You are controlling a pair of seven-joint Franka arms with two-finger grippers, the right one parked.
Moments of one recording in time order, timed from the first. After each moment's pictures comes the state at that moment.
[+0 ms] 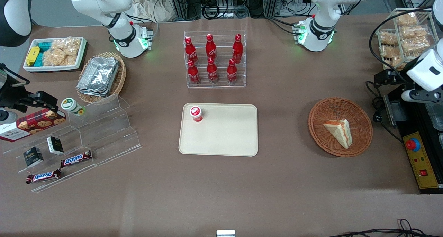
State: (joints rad) arm 0.00 0.00 0.01 -1.68 0.01 1.58 0.14
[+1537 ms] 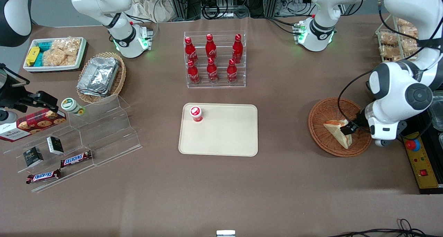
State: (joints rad) arm 0.00 0.25 0.00 -2.03 0.02 2.20 -0.71
